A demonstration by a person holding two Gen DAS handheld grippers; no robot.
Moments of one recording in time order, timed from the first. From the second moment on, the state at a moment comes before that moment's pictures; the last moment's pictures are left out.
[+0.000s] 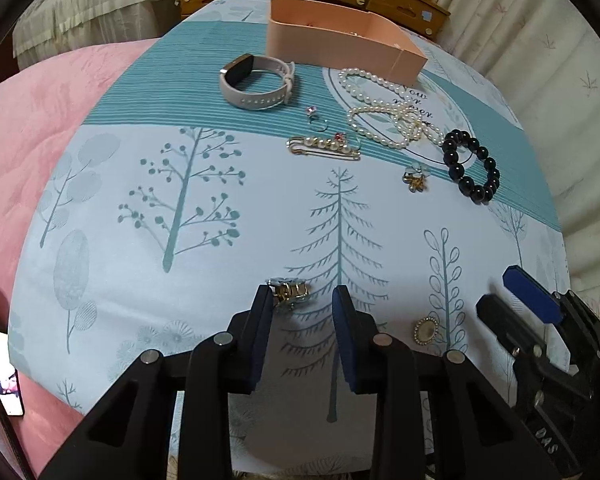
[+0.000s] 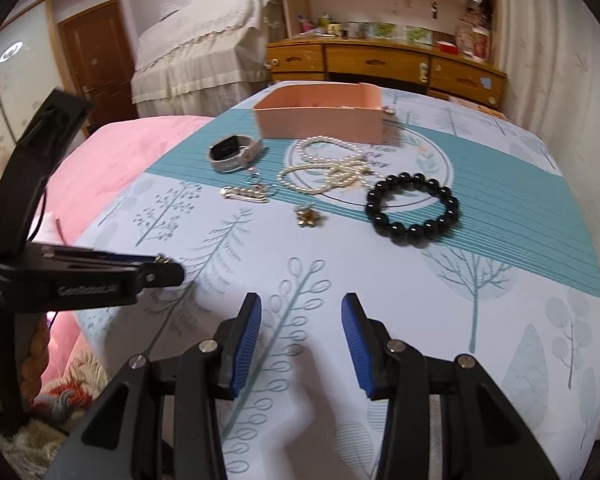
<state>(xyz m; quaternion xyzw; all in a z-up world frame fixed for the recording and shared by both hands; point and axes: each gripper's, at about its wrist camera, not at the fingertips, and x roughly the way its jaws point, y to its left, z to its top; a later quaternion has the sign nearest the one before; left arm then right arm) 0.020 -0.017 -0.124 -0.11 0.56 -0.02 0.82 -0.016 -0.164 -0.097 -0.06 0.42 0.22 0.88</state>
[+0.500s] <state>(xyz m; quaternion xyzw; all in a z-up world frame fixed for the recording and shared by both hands) 0.021 -0.007 -0.126 -0.13 0.54 -0.04 0.83 -0.013 -0.159 -0.098 -0.06 0.43 0.22 0.88</state>
